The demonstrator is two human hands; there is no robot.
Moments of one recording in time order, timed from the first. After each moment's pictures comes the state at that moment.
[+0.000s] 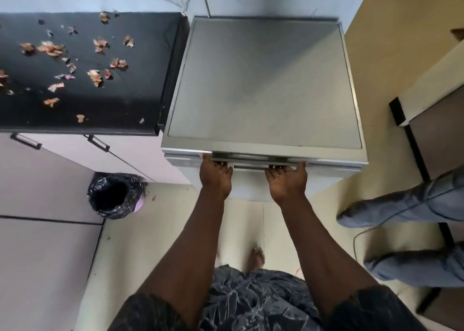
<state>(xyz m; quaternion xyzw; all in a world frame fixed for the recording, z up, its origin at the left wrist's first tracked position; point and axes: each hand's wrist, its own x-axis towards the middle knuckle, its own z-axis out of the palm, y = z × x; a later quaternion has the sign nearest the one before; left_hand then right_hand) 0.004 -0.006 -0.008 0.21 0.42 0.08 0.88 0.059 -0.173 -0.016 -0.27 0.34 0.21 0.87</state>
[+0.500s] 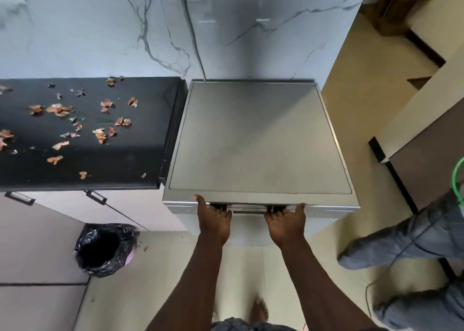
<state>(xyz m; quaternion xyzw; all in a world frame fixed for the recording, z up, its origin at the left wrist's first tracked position) 0.018 0.010 0.010 0.18 0.41 0.05 0.89 0.072 -0.163 -0.005 -0.23 0.36 0.19 0.88</state>
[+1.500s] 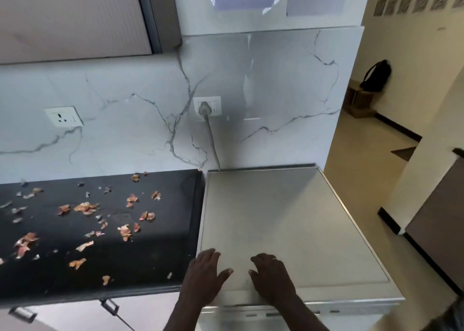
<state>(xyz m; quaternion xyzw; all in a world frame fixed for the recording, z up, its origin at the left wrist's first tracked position) 0.047 0.165 0.078 0.99 0.06 -0.03 0.13 0.109 -0.043 0.044 -0.96 -0.24 -0.01 0.14</state>
